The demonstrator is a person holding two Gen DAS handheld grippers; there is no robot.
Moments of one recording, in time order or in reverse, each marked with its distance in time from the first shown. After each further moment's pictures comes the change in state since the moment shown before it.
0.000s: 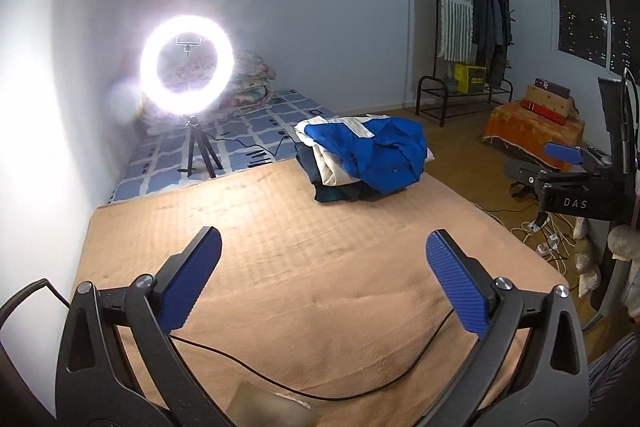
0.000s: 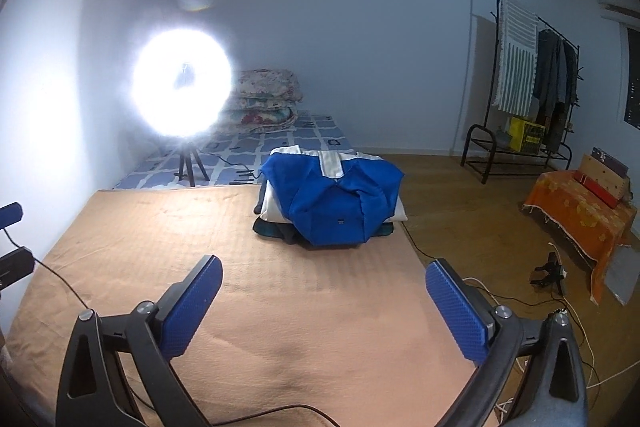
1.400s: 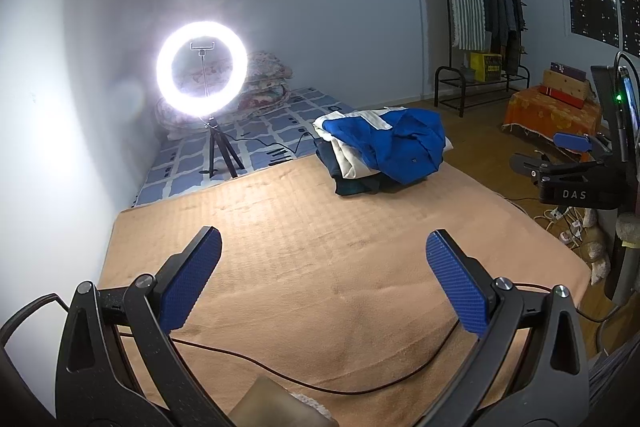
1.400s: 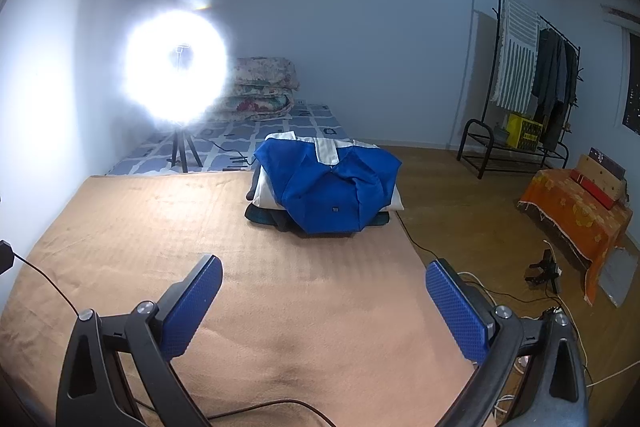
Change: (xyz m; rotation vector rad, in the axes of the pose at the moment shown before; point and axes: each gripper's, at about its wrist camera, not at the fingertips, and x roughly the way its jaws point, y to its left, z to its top) left arm -0.002 -0.010 -0.010 0.051 0.005 0.094; right arm 0.012 0.007 -0.010 -0.017 0.033 -0.025
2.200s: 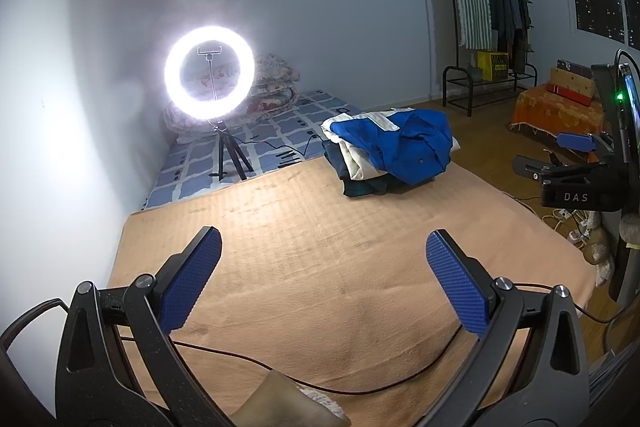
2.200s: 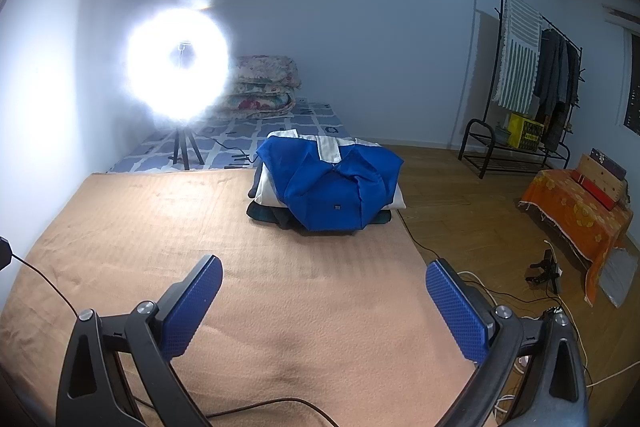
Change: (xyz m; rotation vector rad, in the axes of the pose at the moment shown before) left arm -0.007 -0.001 -0.002 0.004 -0.009 0.033; right arm 0.002 0.002 -0.006 -0.008 0.005 0.005
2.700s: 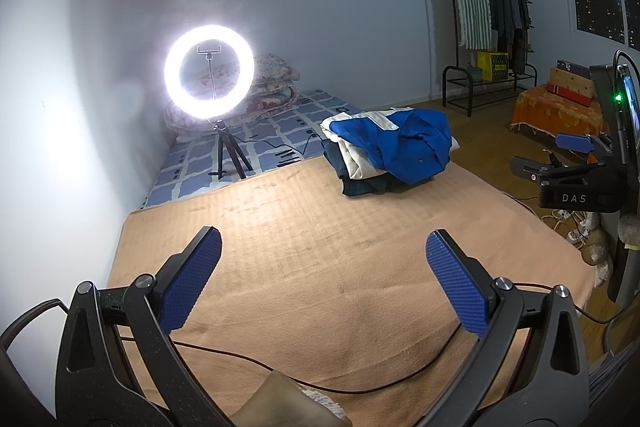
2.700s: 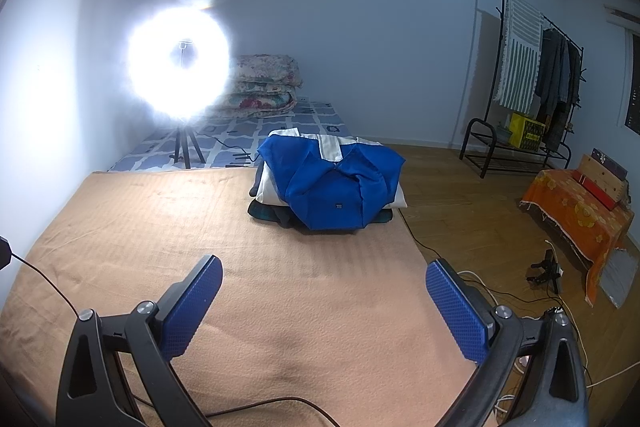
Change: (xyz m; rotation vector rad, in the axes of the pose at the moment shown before) left arm 0.000 -0.001 0.000 -0.001 0.005 -0.003; right arm 0.000 -0.001 -0.002 -0.003 0.003 0.006
